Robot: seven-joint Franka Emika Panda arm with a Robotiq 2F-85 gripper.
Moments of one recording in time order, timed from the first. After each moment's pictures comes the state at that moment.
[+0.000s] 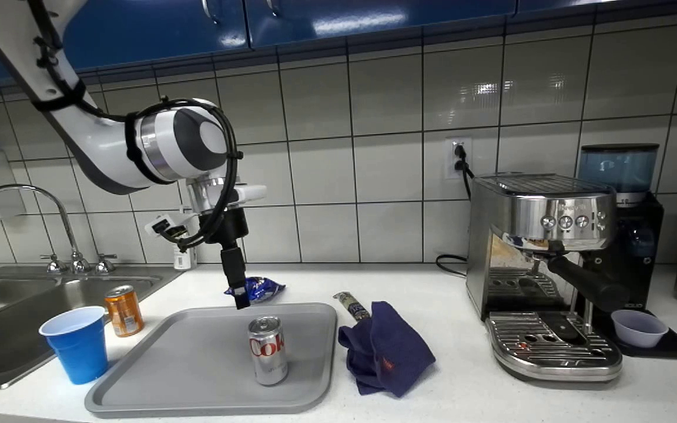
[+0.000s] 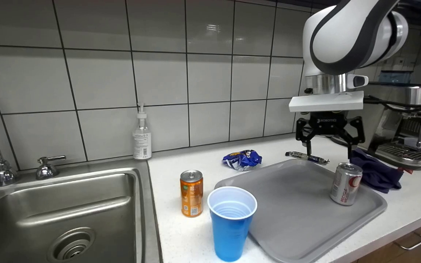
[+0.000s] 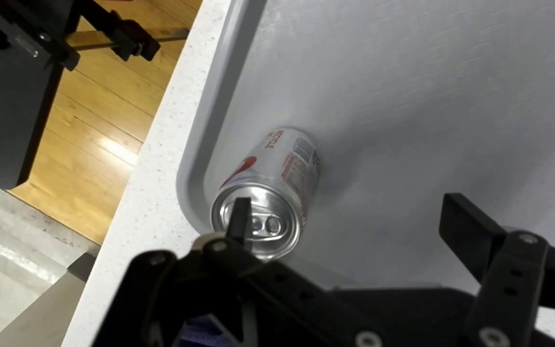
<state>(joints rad) 0.04 0.06 -0.07 -2.49 -0.26 2.42 1.09</state>
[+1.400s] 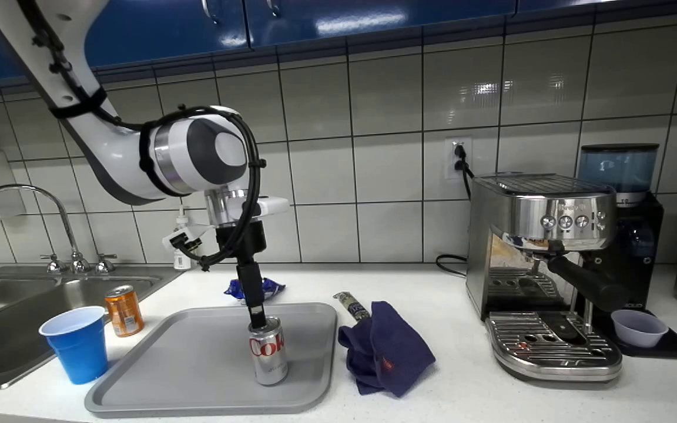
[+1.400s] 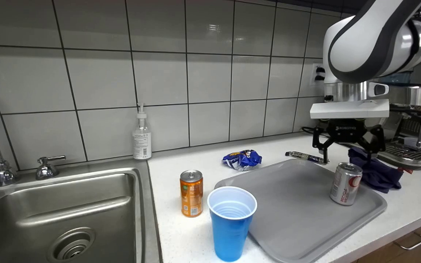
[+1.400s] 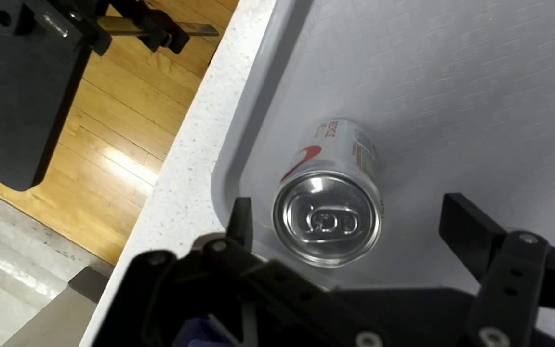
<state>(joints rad) -0.02 0.06 -0.11 -2.55 -0.24 2.47 0.98</state>
